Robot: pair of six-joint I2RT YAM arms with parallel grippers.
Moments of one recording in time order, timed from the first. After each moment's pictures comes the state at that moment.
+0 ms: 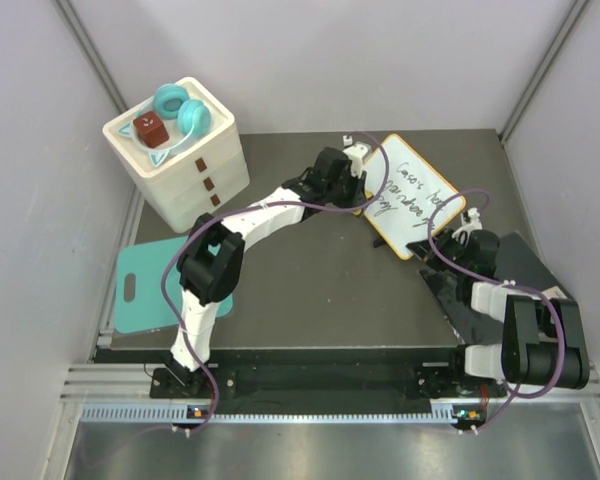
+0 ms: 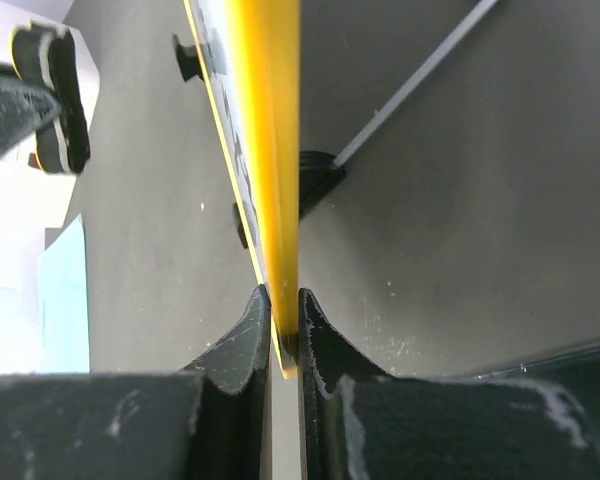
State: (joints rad) left arm -0.69 2.10 1.71 -0.16 0.20 -0.21; right arm -0.09 1.31 0.32 0.51 -0.52 0.65
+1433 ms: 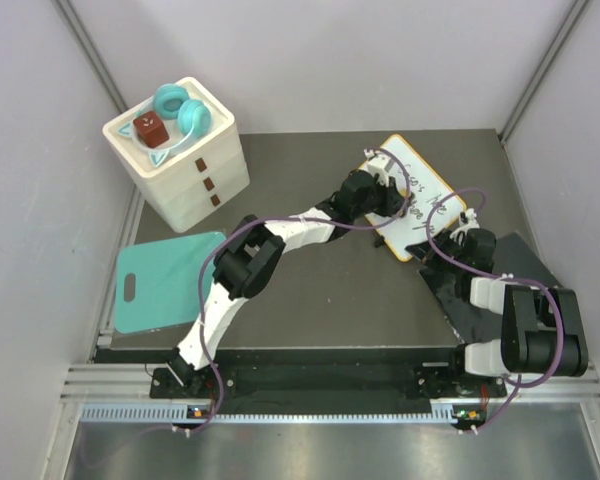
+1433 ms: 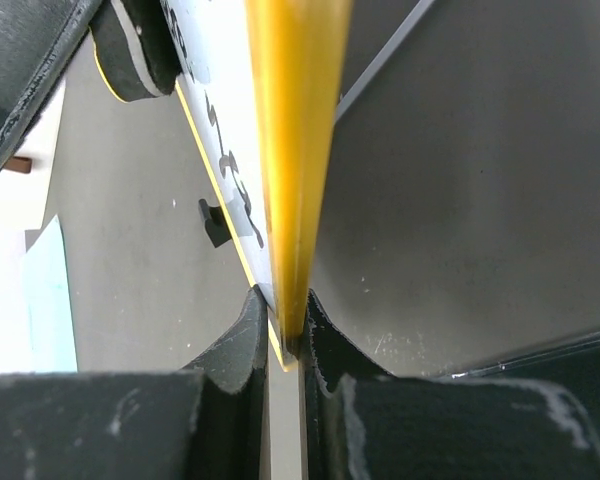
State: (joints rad) left arm -0.81 2.37 1.79 0.36 0.16 -0.40; right arm -0.09 1.37 0.35 0.47 -0.50 0.63
